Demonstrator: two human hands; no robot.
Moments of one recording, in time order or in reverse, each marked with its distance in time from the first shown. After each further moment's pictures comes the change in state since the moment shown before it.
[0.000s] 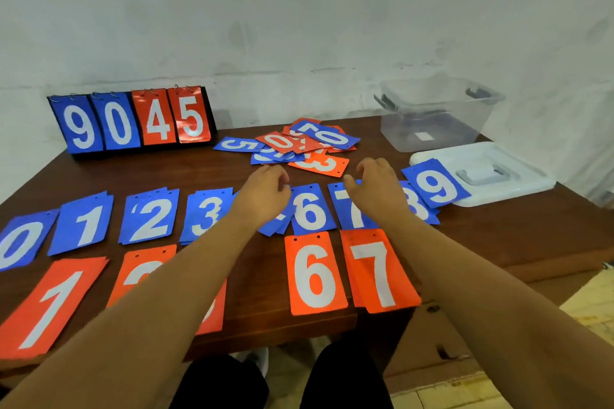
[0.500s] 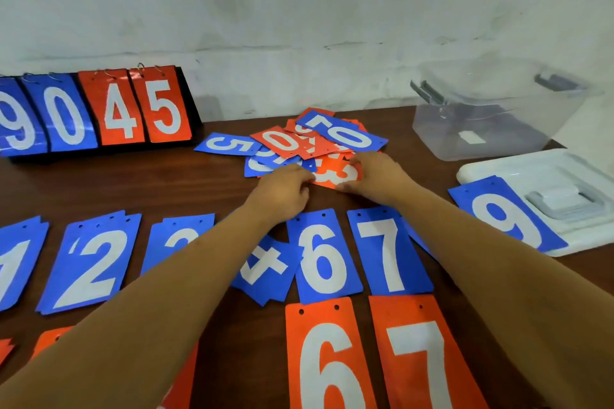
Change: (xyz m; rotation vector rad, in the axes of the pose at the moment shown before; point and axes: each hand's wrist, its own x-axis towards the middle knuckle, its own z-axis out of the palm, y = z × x) left_hand 0.138 -0.044 0.066 0.194 -0.213 0.165; right_hand 0.150 0.014 0.079 -0.242 -0.405 -0.128
